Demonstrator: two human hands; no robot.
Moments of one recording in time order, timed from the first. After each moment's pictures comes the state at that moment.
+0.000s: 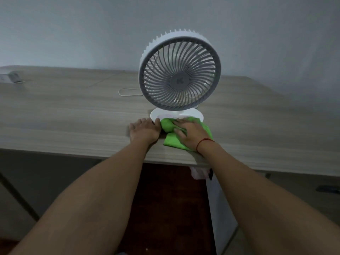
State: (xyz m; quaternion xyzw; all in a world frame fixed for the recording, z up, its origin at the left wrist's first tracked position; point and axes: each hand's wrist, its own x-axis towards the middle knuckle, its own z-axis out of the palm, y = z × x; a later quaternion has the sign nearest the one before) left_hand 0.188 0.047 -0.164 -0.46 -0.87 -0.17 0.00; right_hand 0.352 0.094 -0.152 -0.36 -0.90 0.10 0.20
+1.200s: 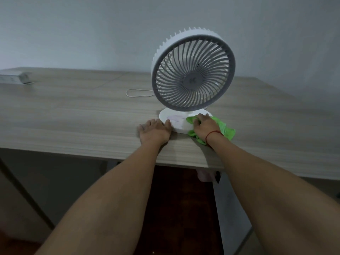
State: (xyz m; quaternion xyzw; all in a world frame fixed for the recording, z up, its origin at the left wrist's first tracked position) left_hand 0.187 0.049 -0.167 -0.46 -0.87 -0.16 -0.01; right_hand 0.338 0.122 -0.149 -0.51 -0.81 0.17 0.23
